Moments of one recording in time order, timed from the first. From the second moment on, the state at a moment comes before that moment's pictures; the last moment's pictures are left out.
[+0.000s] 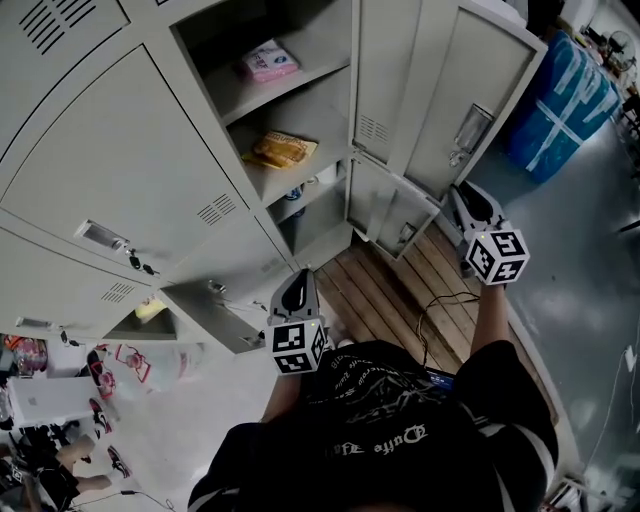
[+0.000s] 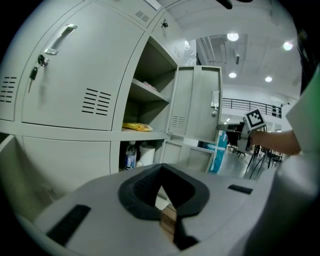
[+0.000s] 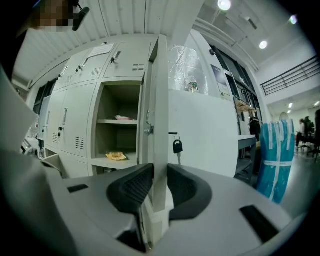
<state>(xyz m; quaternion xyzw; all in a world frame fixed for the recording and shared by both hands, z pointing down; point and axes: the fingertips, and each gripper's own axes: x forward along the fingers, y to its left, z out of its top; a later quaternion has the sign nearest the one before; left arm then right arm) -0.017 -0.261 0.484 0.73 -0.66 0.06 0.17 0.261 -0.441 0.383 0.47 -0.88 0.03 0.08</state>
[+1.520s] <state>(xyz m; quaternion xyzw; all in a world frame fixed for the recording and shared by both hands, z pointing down) -0.087 -0.217 0.481 0.65 -0.75 0.00 0.15 0.007 -0.330 0.384 0.25 -0.97 -0.03 0.02</state>
